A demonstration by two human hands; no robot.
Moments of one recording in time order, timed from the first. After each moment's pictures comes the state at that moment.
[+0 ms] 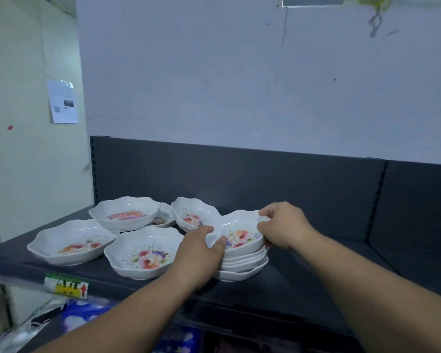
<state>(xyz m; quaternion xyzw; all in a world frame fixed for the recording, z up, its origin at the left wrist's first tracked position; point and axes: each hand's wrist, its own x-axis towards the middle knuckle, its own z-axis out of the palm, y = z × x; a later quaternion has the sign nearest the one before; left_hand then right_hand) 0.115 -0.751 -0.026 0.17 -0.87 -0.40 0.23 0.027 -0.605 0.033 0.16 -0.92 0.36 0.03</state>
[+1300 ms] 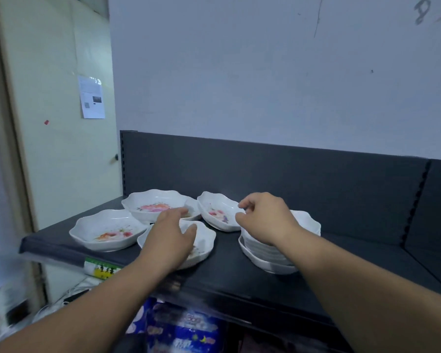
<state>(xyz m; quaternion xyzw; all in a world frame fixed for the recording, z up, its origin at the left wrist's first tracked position) 0.155 -0.832 -0.022 0.23 -0.87 -0.30 0.31 0.057 -0.675 0.031 0.28 -0.90 0.32 0.06</state>
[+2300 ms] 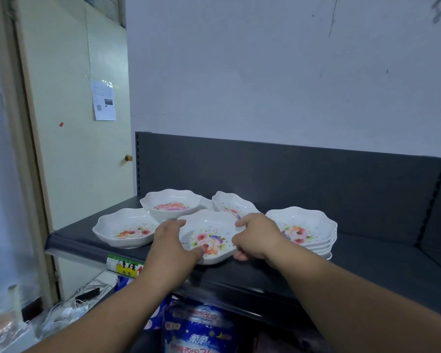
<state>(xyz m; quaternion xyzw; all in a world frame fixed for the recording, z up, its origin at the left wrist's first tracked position) 0.195 -0.840 -0.037 0.25 -0.86 -0.35 0.29 0.082 -0.714 0.001 0.22 -0.89 0.39 -0.11</state>
